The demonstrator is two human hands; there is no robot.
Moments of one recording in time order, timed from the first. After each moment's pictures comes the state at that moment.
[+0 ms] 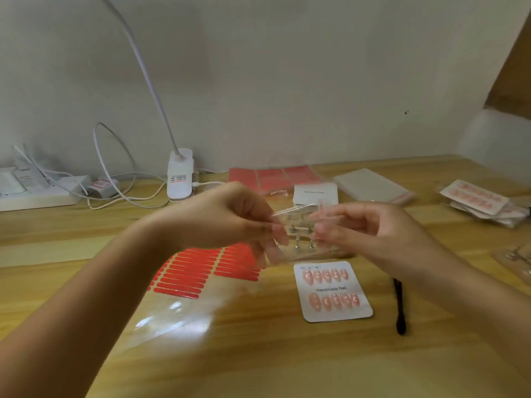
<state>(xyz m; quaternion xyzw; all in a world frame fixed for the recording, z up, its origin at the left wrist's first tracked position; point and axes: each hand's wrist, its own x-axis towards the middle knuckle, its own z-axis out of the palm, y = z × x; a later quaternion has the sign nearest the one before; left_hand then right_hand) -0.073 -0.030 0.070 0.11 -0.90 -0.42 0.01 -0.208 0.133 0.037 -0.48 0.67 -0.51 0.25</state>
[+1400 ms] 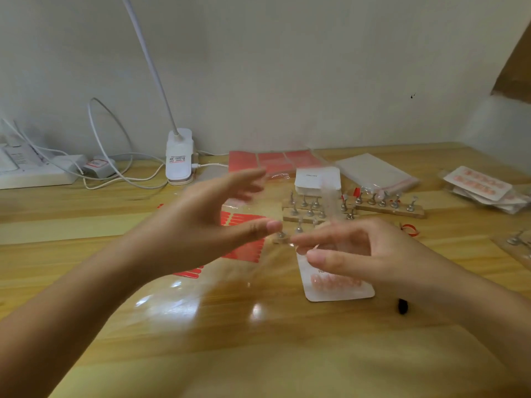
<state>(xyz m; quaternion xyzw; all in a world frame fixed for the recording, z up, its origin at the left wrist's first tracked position) -0.039 -0.021 0.043 0.14 -0.92 -0.30 0.19 -0.197 0.141 0.021 -0.54 0.66 -0.41 0.34</state>
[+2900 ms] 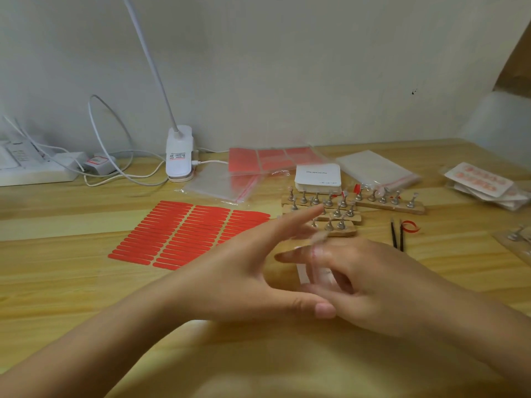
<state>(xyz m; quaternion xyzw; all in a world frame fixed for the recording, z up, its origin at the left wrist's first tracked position) -0.046 0.013 0.015 0.04 -0.91 -0.40 0.10 -0.186 0.147 0.013 -0.70 0.68 -0.19 0.08</state>
